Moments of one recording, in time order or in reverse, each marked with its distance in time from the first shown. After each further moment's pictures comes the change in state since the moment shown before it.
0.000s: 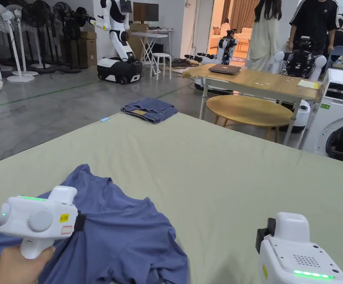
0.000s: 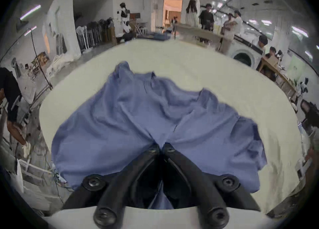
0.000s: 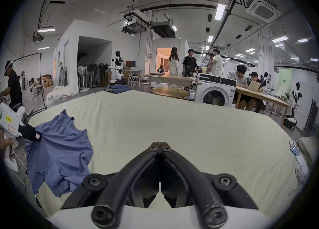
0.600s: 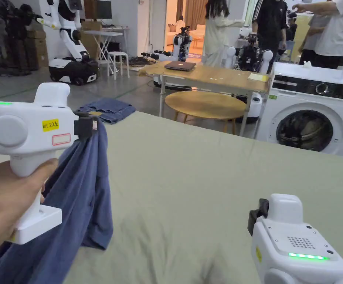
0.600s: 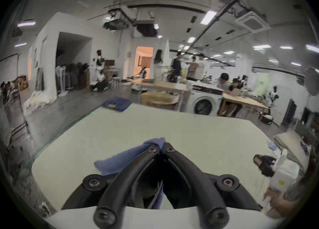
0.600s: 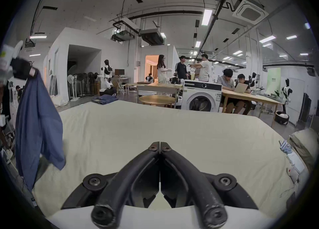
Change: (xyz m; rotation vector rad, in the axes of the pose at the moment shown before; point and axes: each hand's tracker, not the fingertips) left arm 0.149 0.150 0.141 0.414 -0.319 -0.136; right arm 0.058 0.019 0.034 0.072 -0.101 -0.051
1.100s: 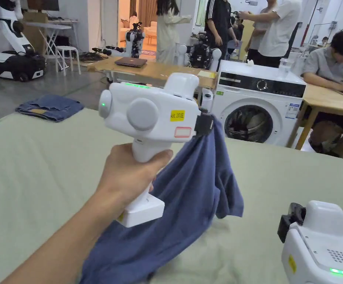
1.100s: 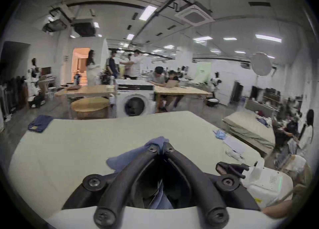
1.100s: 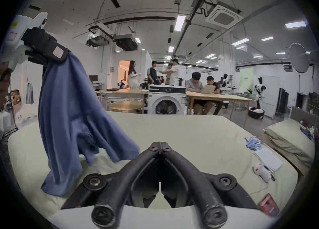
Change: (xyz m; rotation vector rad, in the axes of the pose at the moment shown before) left arm 0.262 -0.001 -0.086 -0.073 -0.552 -0.158; right arm 0.136 -0.001 0.073 0.041 -0.274 -0.055
